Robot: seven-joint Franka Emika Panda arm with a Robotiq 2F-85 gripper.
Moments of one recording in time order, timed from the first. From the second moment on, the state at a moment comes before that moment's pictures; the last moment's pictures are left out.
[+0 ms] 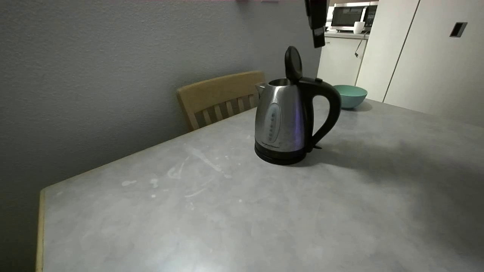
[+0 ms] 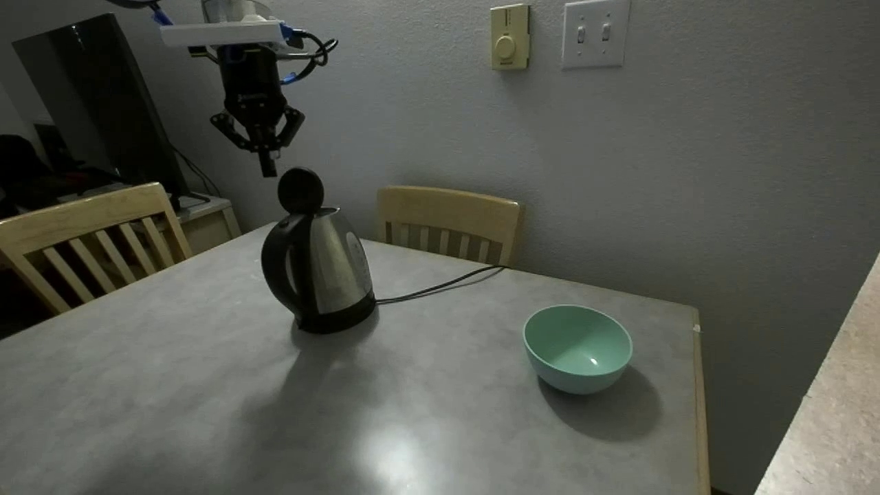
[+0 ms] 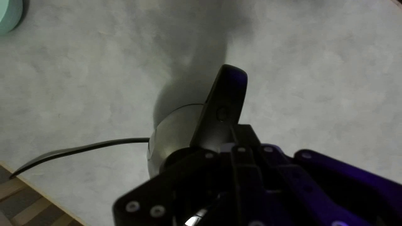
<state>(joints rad) 0.07 0.46 0.08 -1.37 -0.17 1.61 -0.51</state>
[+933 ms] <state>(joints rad) 0.06 0.45 0.08 -1.38 -0.10 1.55 -0.51</state>
